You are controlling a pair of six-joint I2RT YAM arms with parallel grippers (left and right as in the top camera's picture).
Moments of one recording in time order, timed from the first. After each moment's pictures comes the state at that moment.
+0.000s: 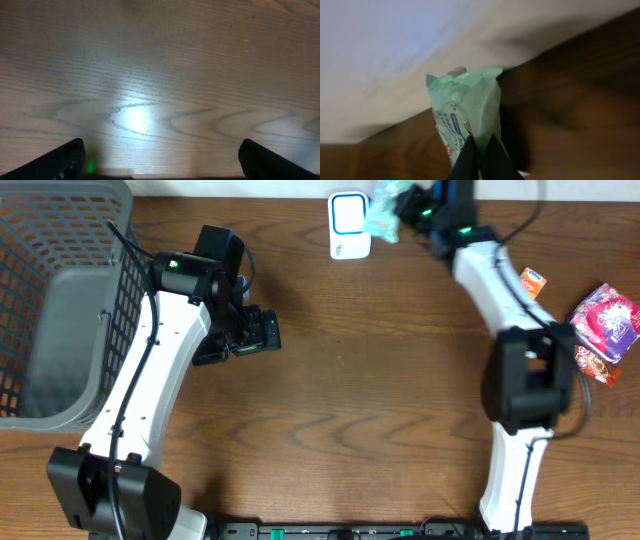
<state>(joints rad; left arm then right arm) -0.22 1.67 1.60 -1.40 0.16 -0.38 0.13 2.23 1.90 -0.22 -0.23 0.71</state>
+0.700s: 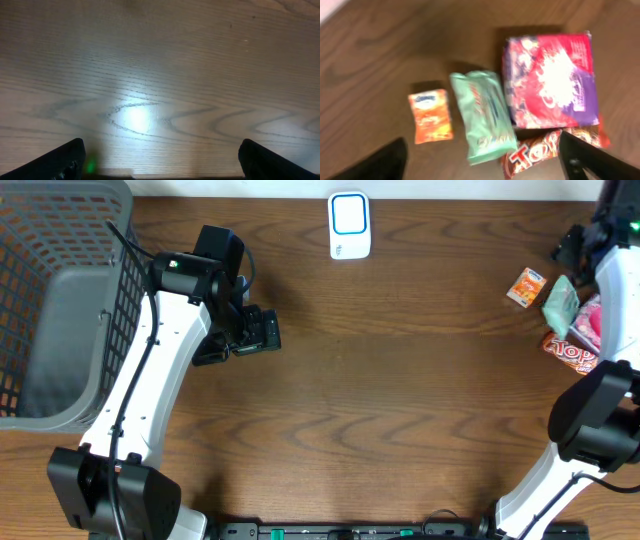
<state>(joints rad) -0.22 1.67 1.60 -1.40 0.16 -0.38 -0.29 2.05 1.93 -0.96 0.31 0.46</state>
